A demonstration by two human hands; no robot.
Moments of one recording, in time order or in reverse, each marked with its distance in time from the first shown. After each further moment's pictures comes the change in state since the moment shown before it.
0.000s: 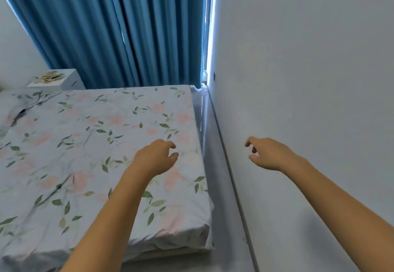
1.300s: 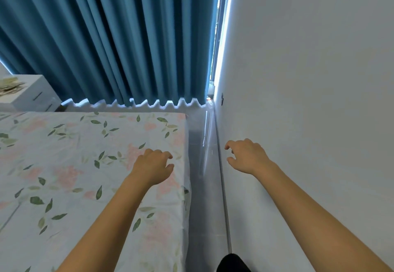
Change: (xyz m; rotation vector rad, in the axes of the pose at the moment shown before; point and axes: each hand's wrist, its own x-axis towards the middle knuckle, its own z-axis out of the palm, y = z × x) left_hand 0.705 0.026 -0.105 0.087 -0.092 -0.075; right_hand 0.721 0.126 -0.157 -0.084 0.048 -0.175
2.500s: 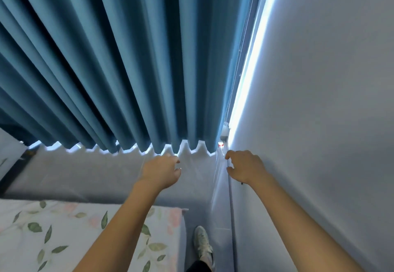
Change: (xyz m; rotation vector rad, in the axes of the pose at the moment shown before) left_hand 0.734 -0.046 -0.220 0.008 0.037 -0.031; right_hand 0.744 0.167 -0.116 0.053 -0.109 0.002
